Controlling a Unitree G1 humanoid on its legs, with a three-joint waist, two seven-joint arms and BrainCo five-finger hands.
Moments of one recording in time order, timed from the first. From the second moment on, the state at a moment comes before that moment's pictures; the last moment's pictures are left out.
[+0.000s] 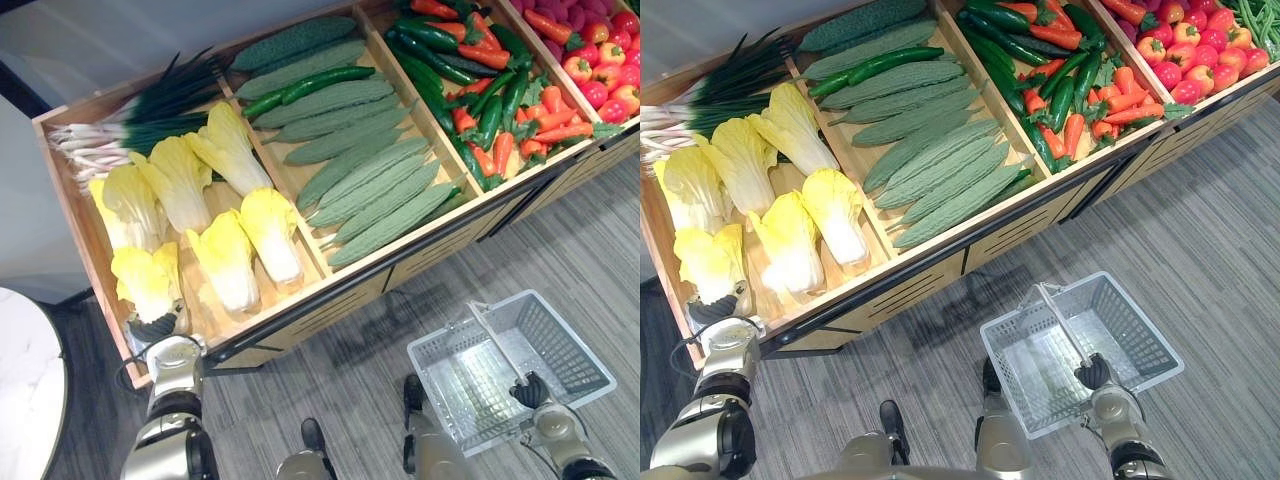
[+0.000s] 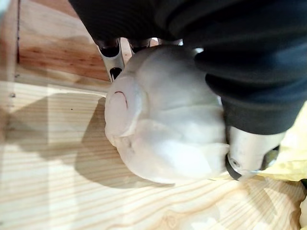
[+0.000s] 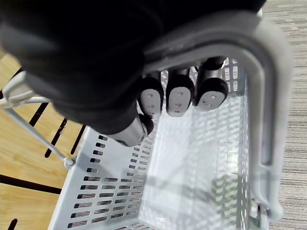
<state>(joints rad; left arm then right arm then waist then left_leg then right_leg) -0.41 0.34 0.47 0.95 0.05 -0.03 0.54 -0.12 -0.38 -0.15 1.01 -0.50 -0.14 -0.10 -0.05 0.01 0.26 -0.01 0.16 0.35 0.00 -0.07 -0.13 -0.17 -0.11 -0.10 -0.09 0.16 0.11</state>
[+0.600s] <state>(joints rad) -0.06 -0.01 0.27 0.27 0.05 -0.07 0.53 -0.02 -0.30 -0.31 1.04 -0.50 -0.13 -0.12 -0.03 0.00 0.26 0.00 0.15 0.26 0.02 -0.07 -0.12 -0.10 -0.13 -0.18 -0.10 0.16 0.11</state>
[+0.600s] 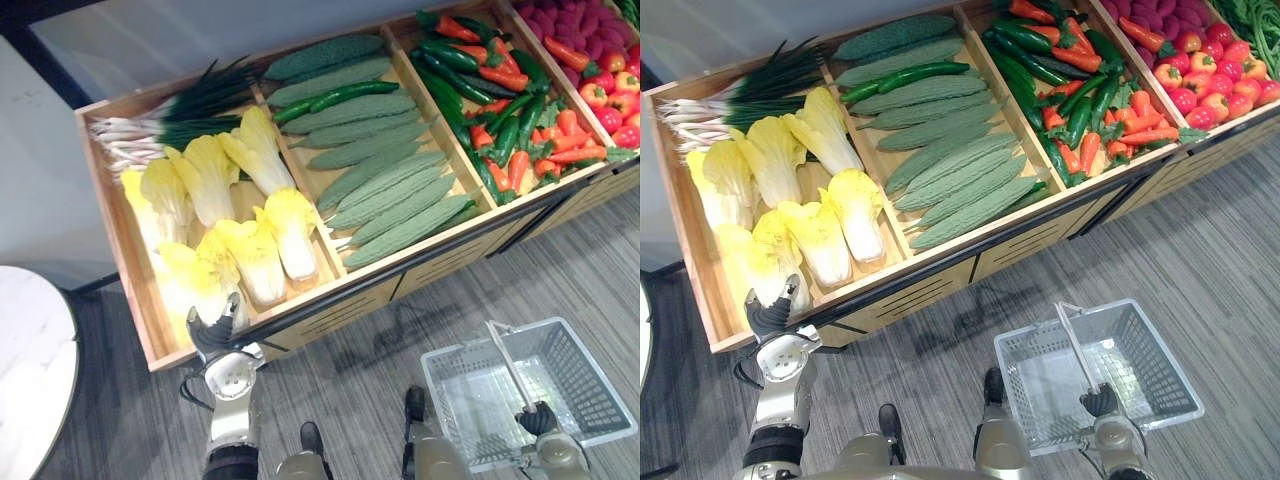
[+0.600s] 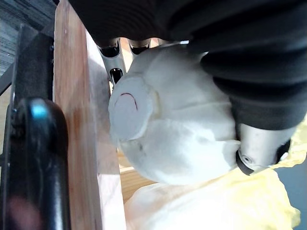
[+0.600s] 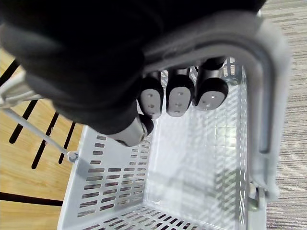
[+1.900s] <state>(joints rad) -0.11 0.21 -0.15 -0.19 0.39 -0.28 0.36 -0.08 -0.63 0.13 0.59 -0.50 -0.23 0.01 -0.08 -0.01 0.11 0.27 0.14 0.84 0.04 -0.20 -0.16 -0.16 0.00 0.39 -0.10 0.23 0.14</state>
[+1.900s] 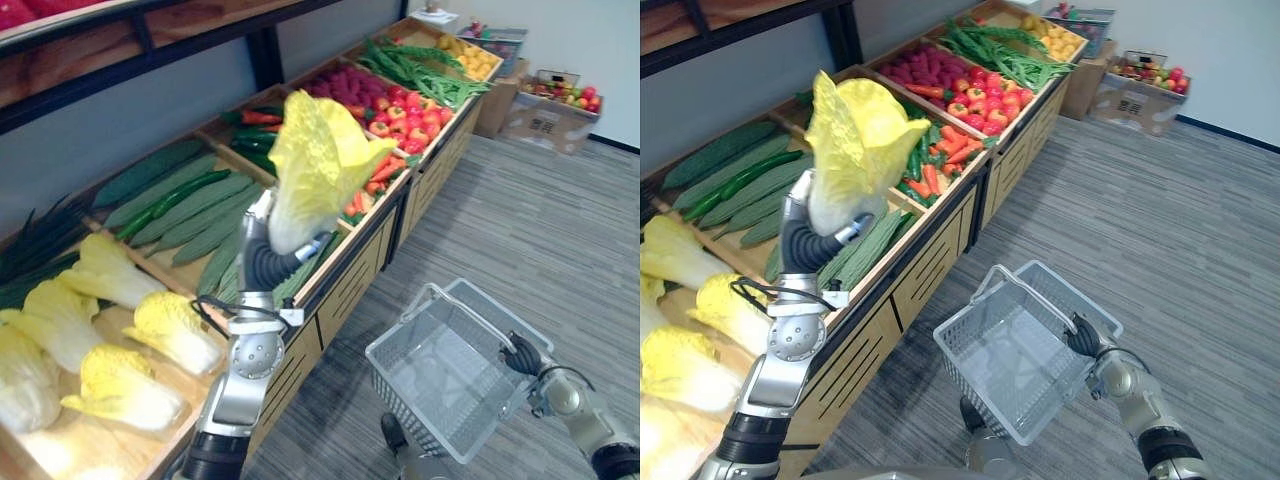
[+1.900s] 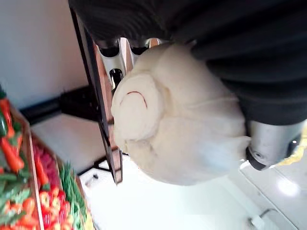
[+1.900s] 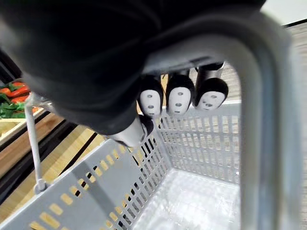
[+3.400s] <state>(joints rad) -0.35 0.58 -0.86 0.31 0.50 -0.48 0.05 -0.20 -0.89 0.45 0.15 -0.30 -0.35 0.05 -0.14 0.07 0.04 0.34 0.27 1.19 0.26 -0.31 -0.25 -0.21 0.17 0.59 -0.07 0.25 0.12</state>
